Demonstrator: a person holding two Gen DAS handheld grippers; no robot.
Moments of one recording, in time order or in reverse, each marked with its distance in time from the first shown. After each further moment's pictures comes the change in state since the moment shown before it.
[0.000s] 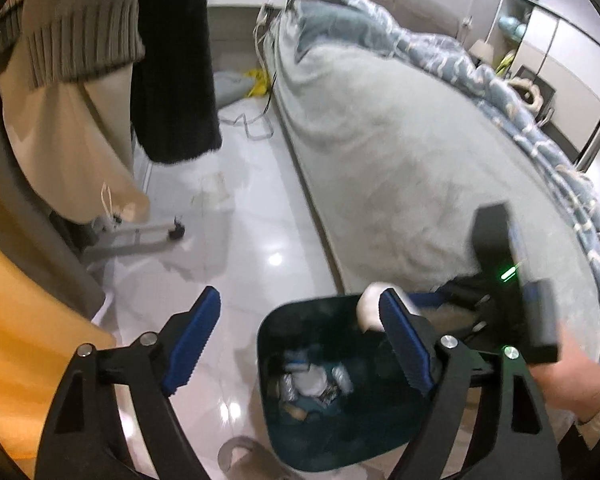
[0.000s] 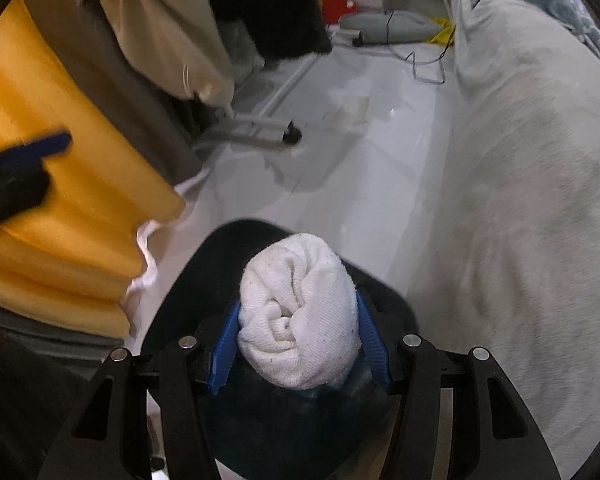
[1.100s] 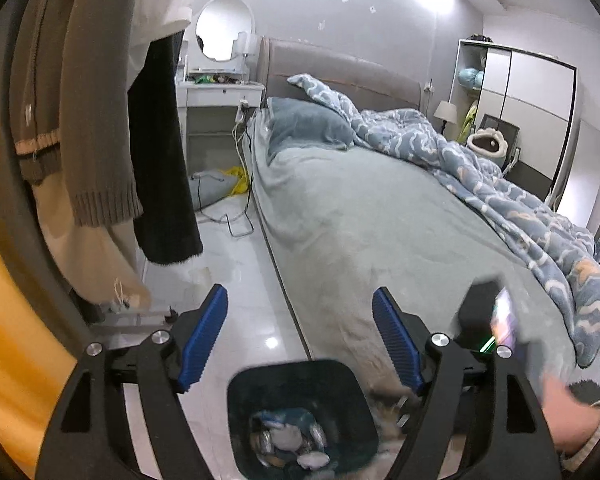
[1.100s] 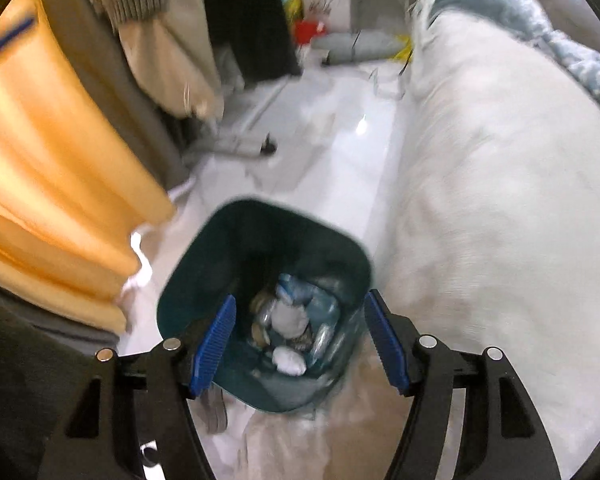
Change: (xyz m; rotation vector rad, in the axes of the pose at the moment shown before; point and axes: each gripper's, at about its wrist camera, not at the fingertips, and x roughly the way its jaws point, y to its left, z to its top) left arm -0.105 -0.078 -0.002 0.077 -0.300 -0.006; right arm -0.123 0.015 -0.075 0.063 -0.191 -0.126
